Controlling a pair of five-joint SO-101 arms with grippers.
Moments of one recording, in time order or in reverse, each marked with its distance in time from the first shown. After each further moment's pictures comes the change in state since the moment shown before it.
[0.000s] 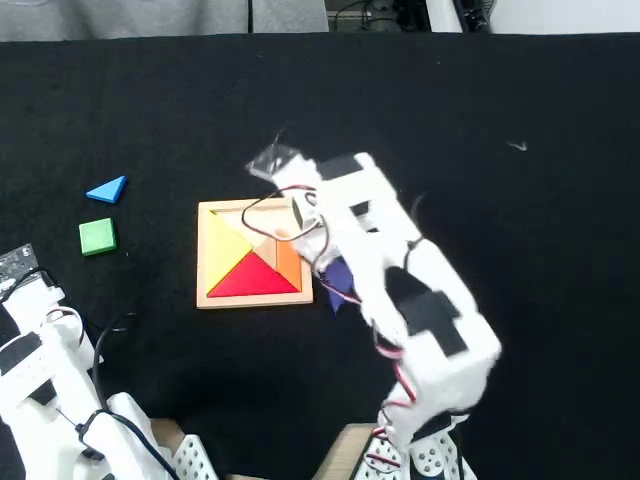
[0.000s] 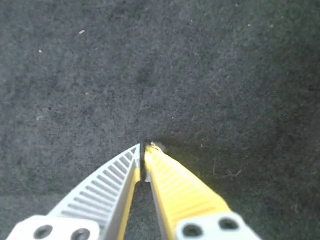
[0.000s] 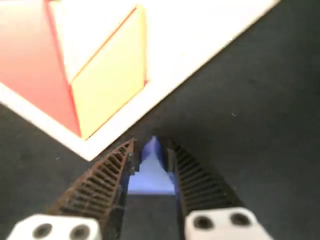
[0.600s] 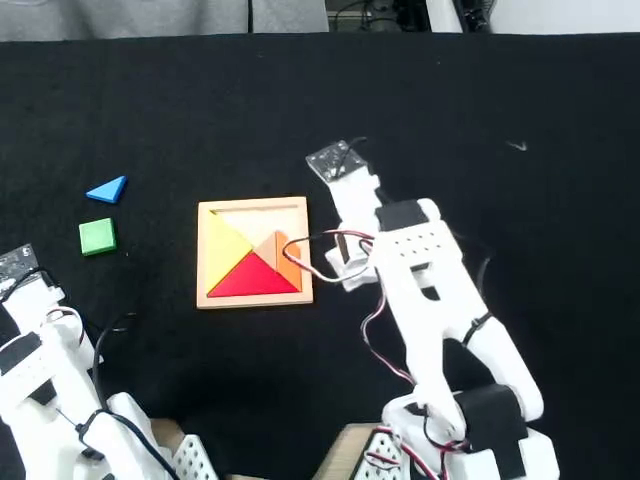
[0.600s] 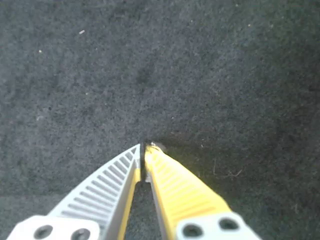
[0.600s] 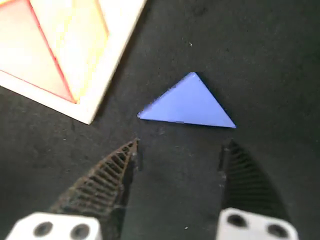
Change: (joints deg) left arm 0.0 0.0 0.0 0.0 0.0; right arm 6.9 -28.5 27.7 -8.2 -11.1
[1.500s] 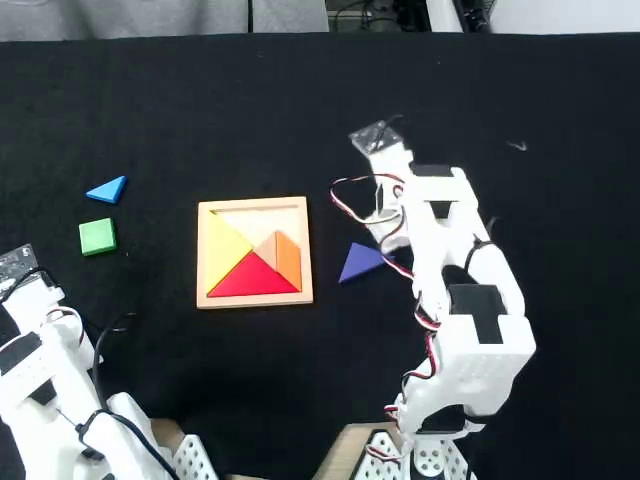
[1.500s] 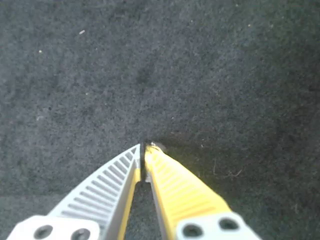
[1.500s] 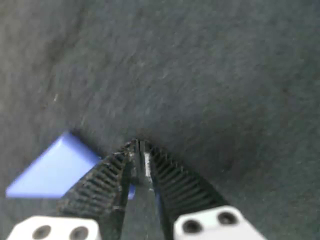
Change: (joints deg) left arm 0.0 0.0 0.0 0.0 0.0; right arm 14.0 32.3 -18.7 -8.5 15.2
